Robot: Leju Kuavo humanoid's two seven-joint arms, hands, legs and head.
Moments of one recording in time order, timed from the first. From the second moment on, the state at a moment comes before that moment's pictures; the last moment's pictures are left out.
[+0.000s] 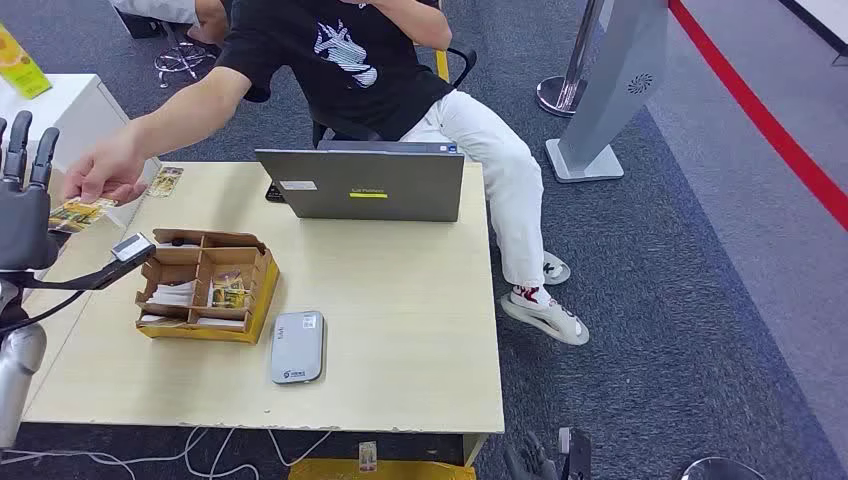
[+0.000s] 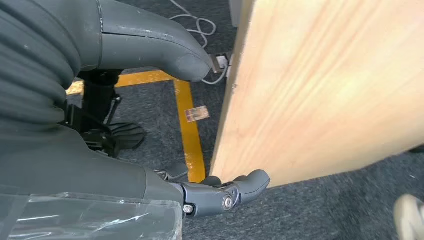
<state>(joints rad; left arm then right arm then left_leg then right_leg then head) -0.42 0.52 -0.01 -1.22 -1.41 0.42 -0.17 -0.17 0.18 -0.28 -0.25 -0.01 0.05 -0.54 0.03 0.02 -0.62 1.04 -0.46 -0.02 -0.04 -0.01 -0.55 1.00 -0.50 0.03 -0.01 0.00</state>
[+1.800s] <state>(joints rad) -0.31 0.12 -0.24 -1.02 -1.40 0.53 -0.24 -0.17 0.19 -0.35 -0.25 -0.03 0.07 -0.52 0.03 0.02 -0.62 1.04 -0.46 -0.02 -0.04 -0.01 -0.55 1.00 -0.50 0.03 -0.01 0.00</state>
